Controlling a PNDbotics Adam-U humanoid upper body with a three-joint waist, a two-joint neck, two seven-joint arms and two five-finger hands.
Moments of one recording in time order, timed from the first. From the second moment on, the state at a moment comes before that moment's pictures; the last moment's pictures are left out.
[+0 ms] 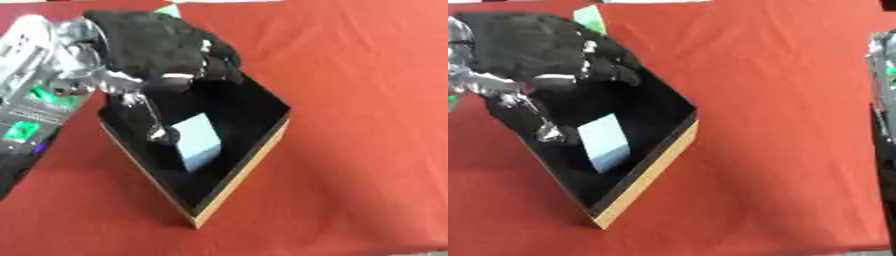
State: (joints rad) left arm -1.01 0.54 -0.49 -1.91 -0.77 -0.09 -0.83; right arm -0.55 -0.47 -0.09 -1.98 0.35 -0.14 -0.37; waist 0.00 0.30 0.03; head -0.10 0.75
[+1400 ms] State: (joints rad) left arm -1.26 0.36 -0.12 -1.29 -1.13 0.24 -0.83; right arm -0.60 -0.49 -0.07 -1.98 0.35 -0.14 -0.36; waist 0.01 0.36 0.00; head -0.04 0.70
